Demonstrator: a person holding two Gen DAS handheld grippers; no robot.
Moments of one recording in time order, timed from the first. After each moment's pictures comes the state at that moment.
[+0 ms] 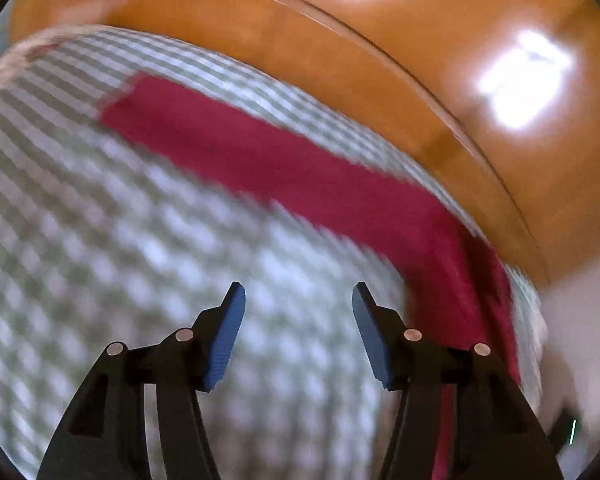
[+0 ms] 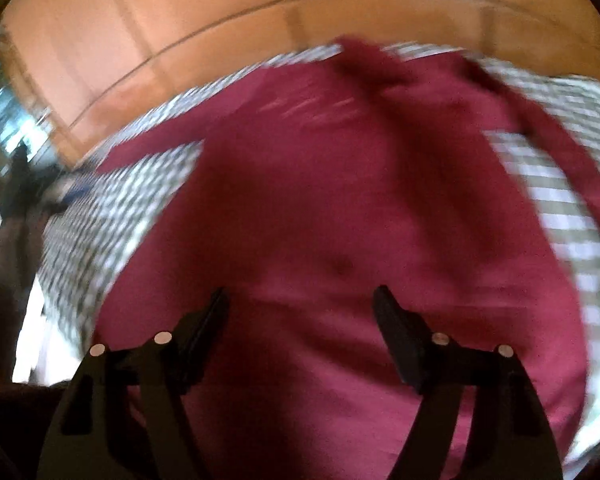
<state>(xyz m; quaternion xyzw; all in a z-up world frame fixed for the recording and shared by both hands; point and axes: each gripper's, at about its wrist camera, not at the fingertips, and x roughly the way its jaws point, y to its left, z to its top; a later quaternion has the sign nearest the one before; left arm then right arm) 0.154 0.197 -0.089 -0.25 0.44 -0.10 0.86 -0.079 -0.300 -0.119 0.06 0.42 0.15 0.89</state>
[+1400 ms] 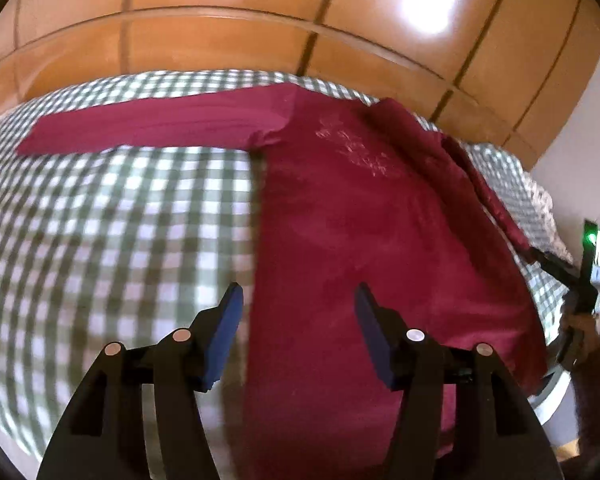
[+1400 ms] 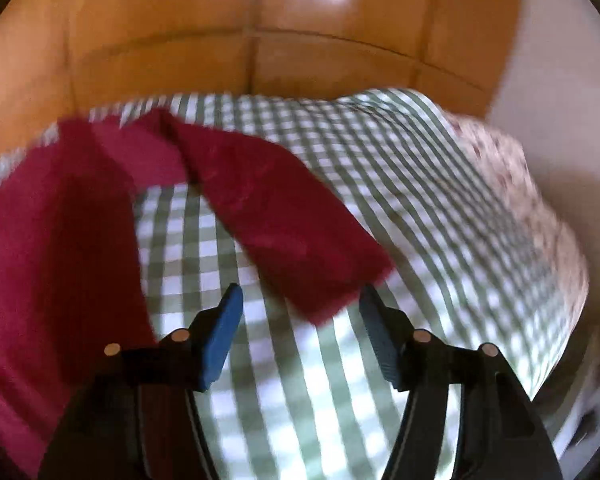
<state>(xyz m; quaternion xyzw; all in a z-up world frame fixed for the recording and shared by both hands) 0.089 0.043 -0.088 -0.07 0.44 -0.17 0.88 -0.035 -0.471 -0.111 -0.03 0.37 -0.12 0.92</state>
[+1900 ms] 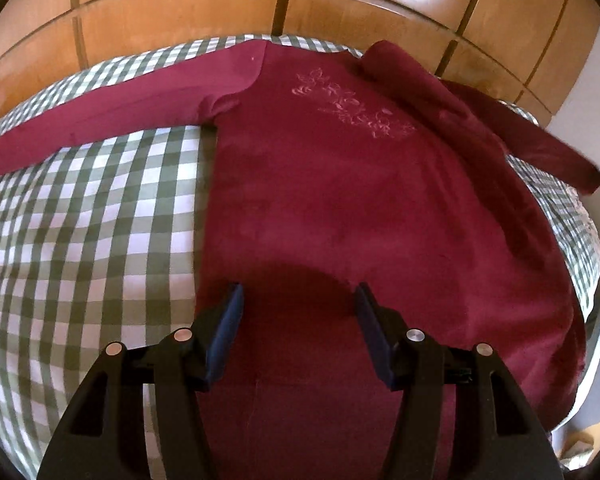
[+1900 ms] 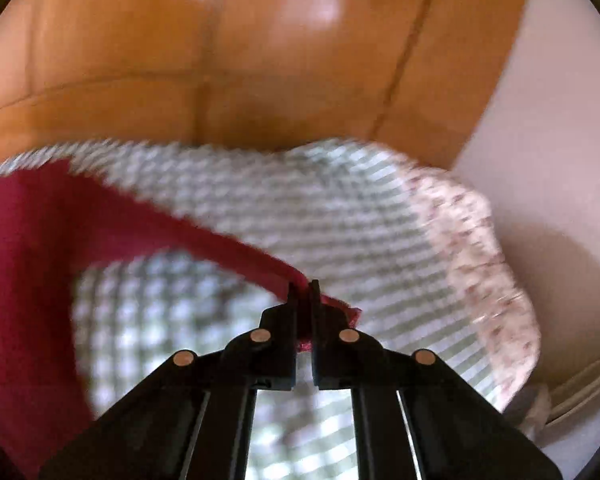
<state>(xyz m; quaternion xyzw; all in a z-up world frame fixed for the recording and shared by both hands) 0.130 -0.003 -0.129 -0.02 0.48 -0.16 0.86 -0.002 -0.547 -0.022 -0.07 0.33 -0.18 0.93</state>
